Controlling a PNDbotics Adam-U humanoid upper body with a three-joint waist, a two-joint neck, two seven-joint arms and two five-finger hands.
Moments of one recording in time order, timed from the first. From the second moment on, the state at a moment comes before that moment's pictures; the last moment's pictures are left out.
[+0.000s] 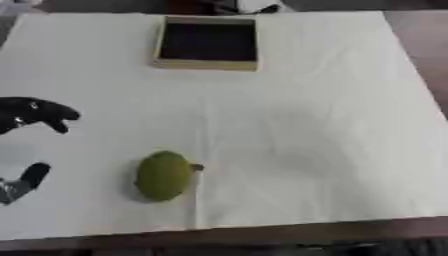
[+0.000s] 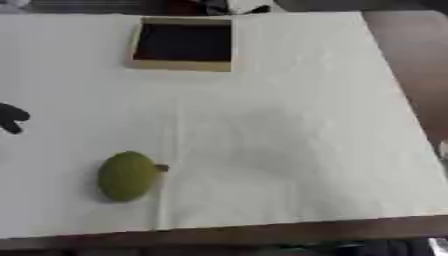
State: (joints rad) left arm -0.28 0.86 -0.17 -1.83 -0.20 -0.68 -0.43; right arm -0.11 -0.48 -0.17 -1.98 -0.01 -0.46 -0.51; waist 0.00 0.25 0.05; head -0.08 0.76
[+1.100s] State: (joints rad) left arm -0.39 0.74 -0.24 -1.78 -0.38 -0.62 -0.49; right arm -0.11 -0.48 -0.17 -1.98 -0.02 -0.46 -0.51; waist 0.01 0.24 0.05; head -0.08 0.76
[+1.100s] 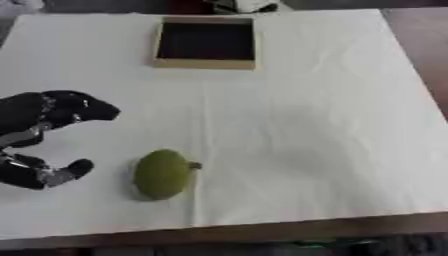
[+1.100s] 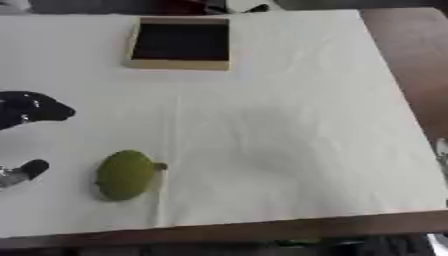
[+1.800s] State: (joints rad) left arm -0.40 0.67 -0.26 -1.77 -0.35 -0.56 -0.54; right arm -0.11 -0.48 -0.15 -1.98 -0.04 -0.45 -0.49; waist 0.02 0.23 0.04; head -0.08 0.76
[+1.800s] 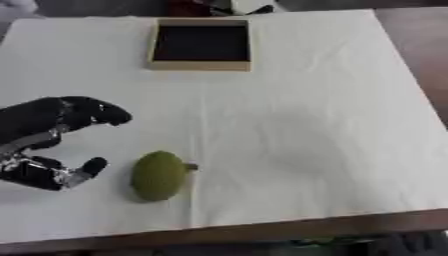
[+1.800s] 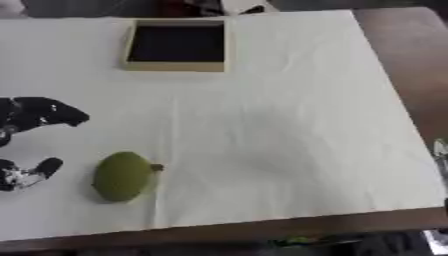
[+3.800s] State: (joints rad) left arm -0.36 0.38 -0.18 -1.82 -0.26 -0.33 -0.78; right arm -0.10 -0.51 -0.15 -1.98 -0.04 -0.47 -0.50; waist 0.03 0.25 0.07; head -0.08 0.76
